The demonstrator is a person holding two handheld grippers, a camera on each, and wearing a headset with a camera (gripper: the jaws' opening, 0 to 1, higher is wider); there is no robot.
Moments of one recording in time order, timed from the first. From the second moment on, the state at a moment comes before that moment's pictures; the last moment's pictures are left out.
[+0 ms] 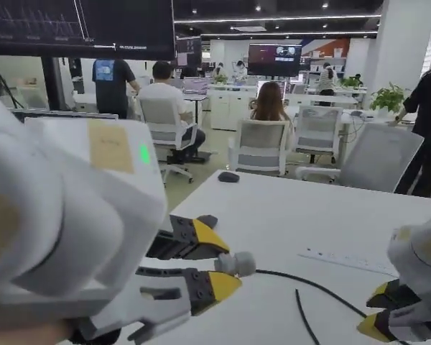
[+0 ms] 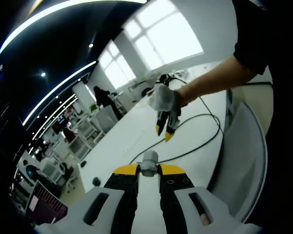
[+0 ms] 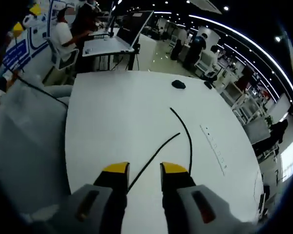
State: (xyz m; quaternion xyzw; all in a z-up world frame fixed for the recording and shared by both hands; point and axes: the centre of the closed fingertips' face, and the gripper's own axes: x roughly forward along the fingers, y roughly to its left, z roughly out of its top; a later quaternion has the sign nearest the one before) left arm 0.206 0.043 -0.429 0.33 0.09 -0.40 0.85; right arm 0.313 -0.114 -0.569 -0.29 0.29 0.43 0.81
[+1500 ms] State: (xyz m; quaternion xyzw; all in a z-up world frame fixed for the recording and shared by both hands) left arm 0.258 -0.063 -0.753 0.31 0.36 -0.63 0.62; right arm 0.116 -0.216 -0.503 -0.08 0.23 0.21 0.95
